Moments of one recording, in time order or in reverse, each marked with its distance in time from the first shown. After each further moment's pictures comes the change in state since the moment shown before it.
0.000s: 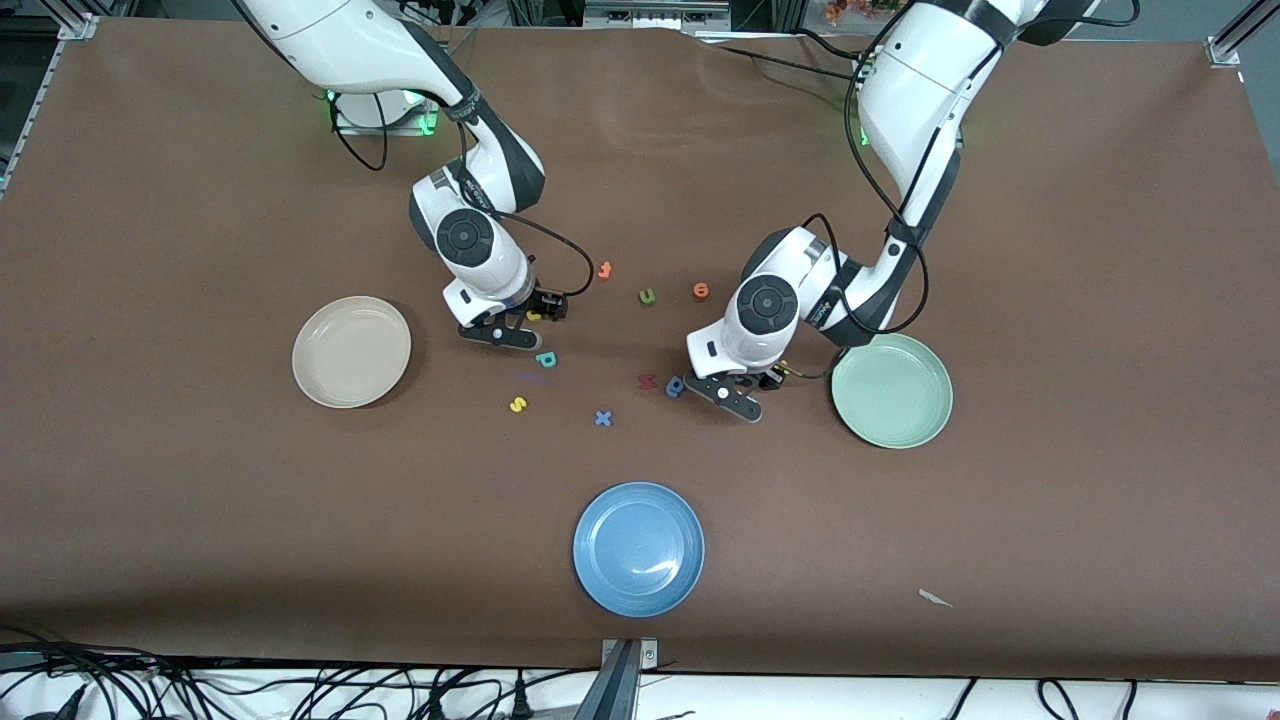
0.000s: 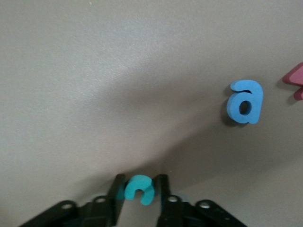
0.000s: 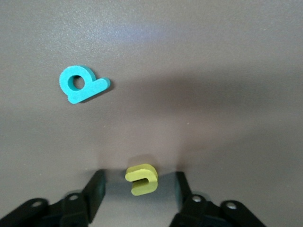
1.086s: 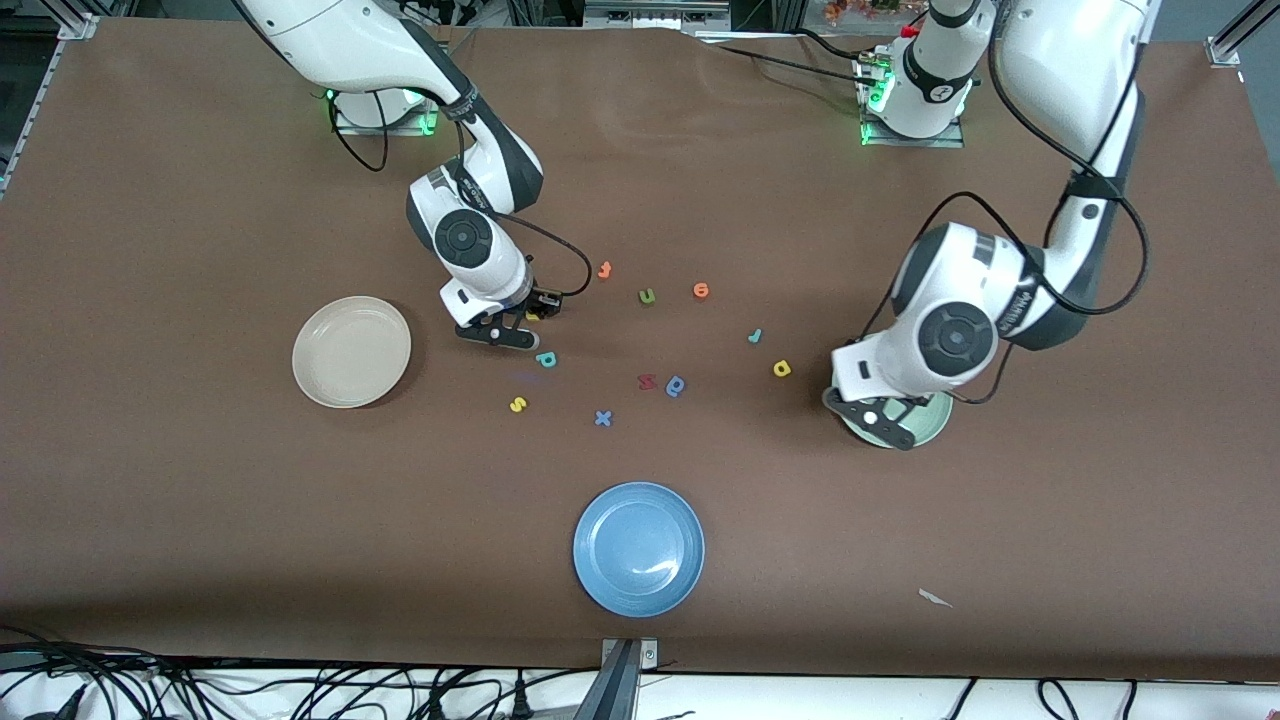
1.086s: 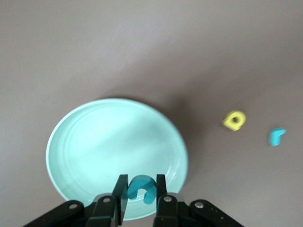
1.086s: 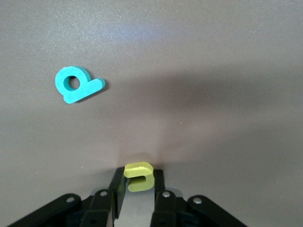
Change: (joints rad) left arm 0.274 -0.201 0.021 0.003 0.014 -0.359 0.334; right arm -0.001 -0.008 -0.004 0.005 -0.004 -0.027 0.000
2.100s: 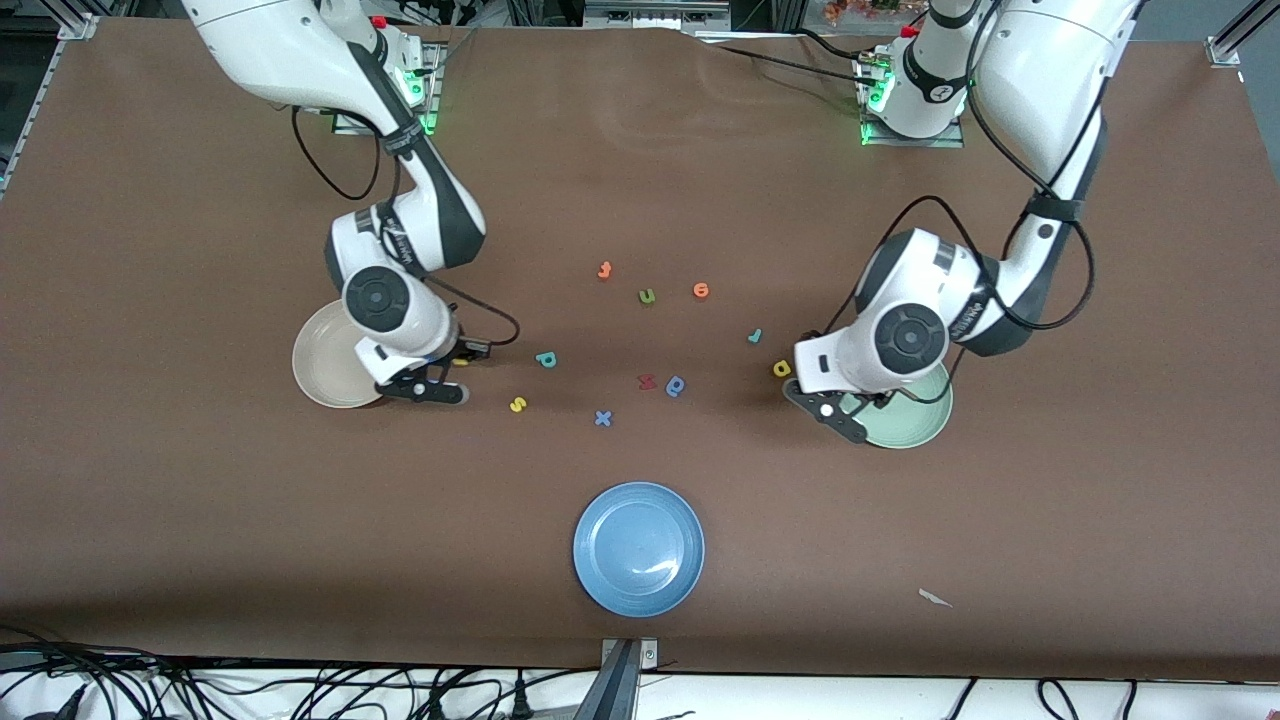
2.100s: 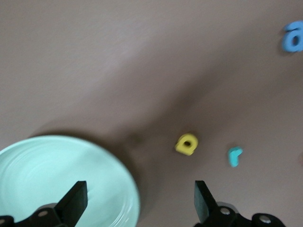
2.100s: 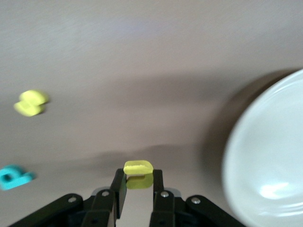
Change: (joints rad) left arm -0.013 0.049 -0.122 -0.016 0.000 0.118 -0.036; right arm -0.017 0.001 -0.229 0.200 -0.017 -0.264 -0.301
